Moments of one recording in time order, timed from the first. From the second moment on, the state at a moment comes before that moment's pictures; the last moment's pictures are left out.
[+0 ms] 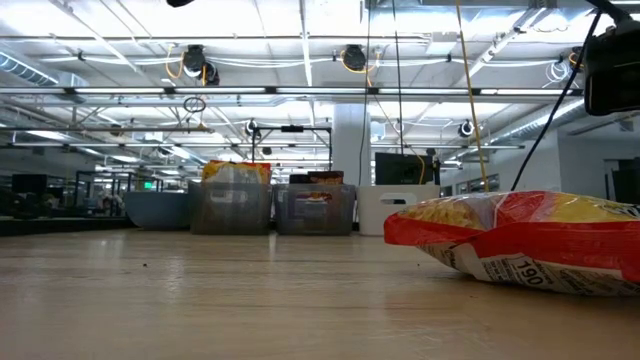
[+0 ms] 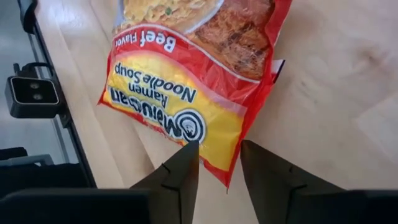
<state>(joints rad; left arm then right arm) -0.33 1.03 0.69 0.42 -0.05 -0.71 0.78 1.38 0.57 -0.09 0.26 1.45</state>
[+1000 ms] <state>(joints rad) -0.33 1.03 0.69 0.42 -0.05 -0.72 0.71 1.48 0.57 0.06 0.15 1.41</state>
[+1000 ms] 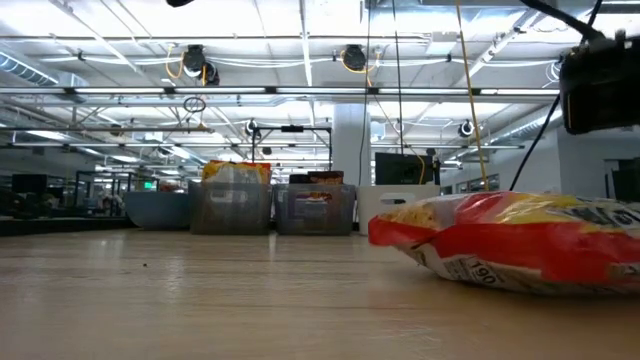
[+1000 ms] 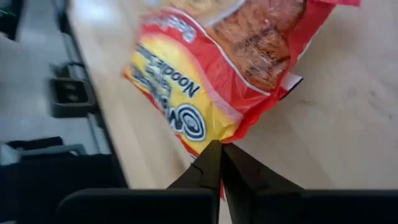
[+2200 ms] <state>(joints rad) -0.28 1.03 0.86 0.09 -0.02 -0.70 0.40 1.29 1.24 -0.51 0.15 0.68</state>
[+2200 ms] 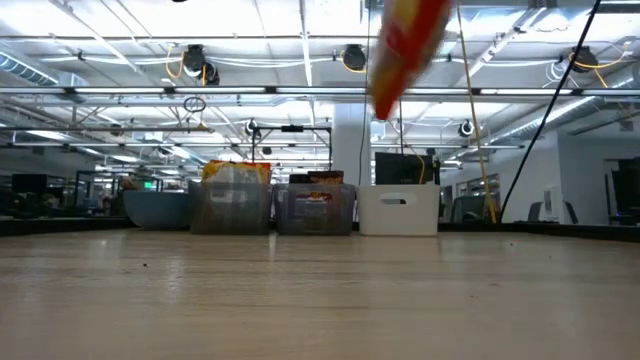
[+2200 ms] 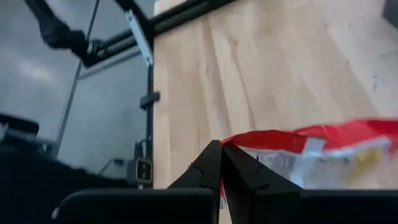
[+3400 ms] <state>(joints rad) -0.14 1.61 1.72 -0.68 0.46 -0.09 0.35 1.57 1.65 -0.62 -0.19 0.33</state>
